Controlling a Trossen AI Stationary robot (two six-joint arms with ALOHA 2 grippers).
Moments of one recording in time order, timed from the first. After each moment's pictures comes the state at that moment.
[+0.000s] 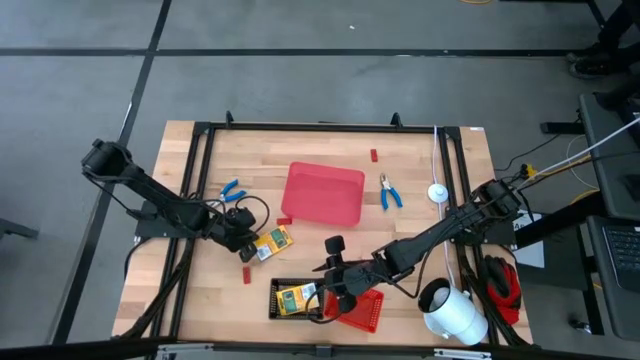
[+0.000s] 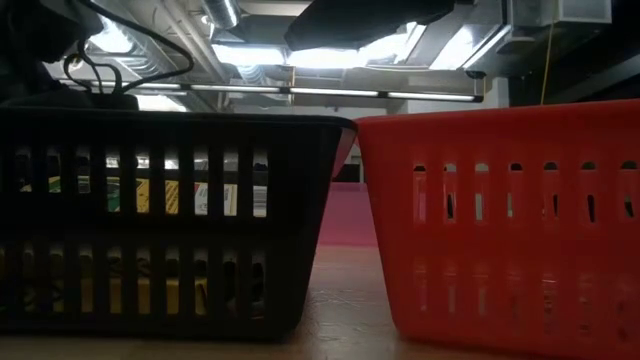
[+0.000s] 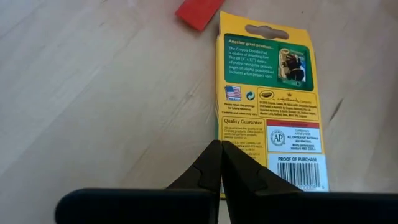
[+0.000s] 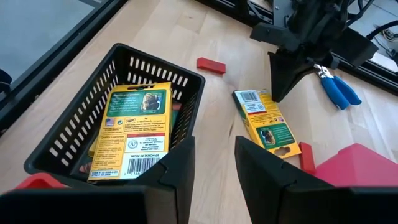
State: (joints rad) left arm -0.44 1.15 0.32 -0.18 -0.34 -1.03; right arm 0.53 1.86 1.24 -0.03 0.41 -0.08
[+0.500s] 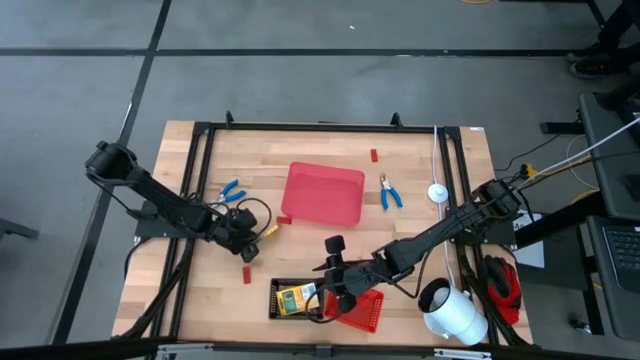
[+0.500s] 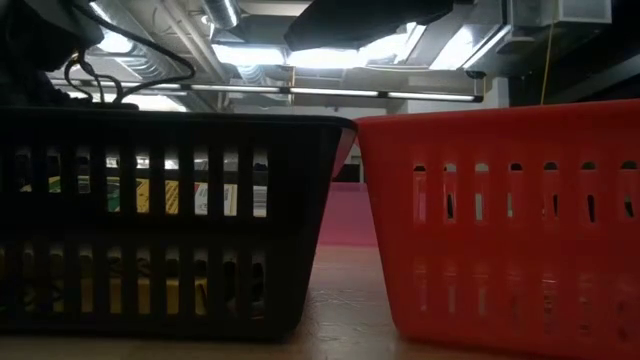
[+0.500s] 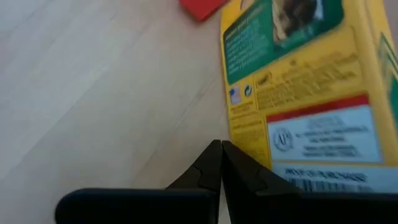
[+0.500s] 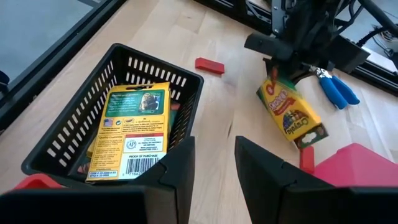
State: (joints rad) left arm -0.44 1.25 0.32 -0.16 -0.36 -1.04; right arm 0.53 1.86 1.24 -0.03 0.41 -0.08
